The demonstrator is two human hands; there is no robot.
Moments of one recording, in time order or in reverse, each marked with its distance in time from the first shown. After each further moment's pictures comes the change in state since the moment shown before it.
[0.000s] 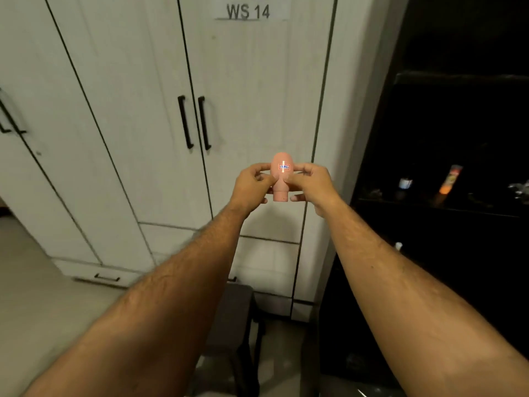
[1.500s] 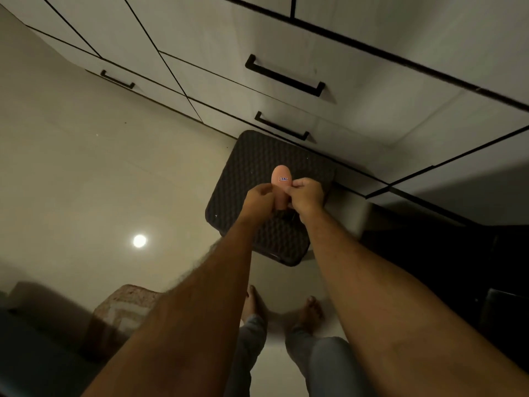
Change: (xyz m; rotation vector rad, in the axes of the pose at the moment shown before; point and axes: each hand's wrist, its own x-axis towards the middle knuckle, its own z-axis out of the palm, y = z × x) left_hand -0.017 -0.619 -0.011 -0.017 0.043 -1.033; right_hand 0.084 0.597 0.315 -0.290 -0.165 0.853
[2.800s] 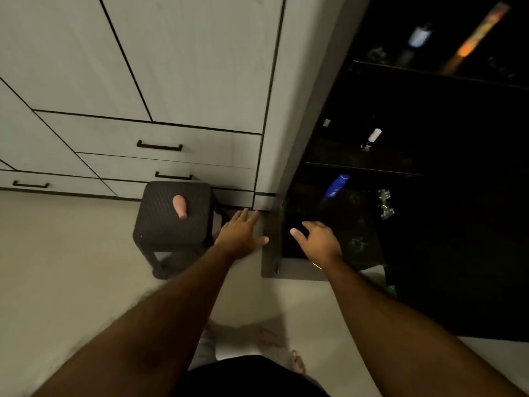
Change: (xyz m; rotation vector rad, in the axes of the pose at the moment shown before) left_hand -0.377 0.054 0.130 1.138 -0.255 0.684; right_hand -0.402 0.129 -0.345 -0.681 0.364 -0.190
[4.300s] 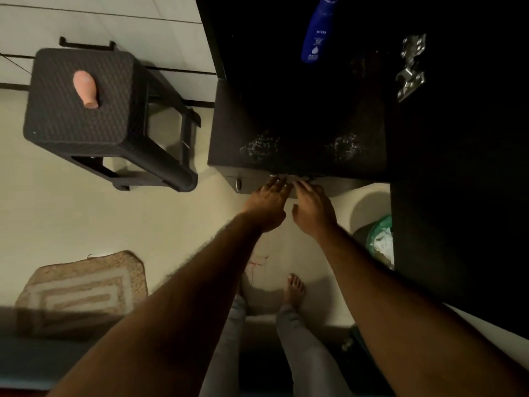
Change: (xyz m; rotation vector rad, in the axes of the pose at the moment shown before) left_hand 0.113 0.142 0.305 0.138 -0.229 0.118; right_hand 0.059 0.259 0.185 -0.079 -0.170 -0.181
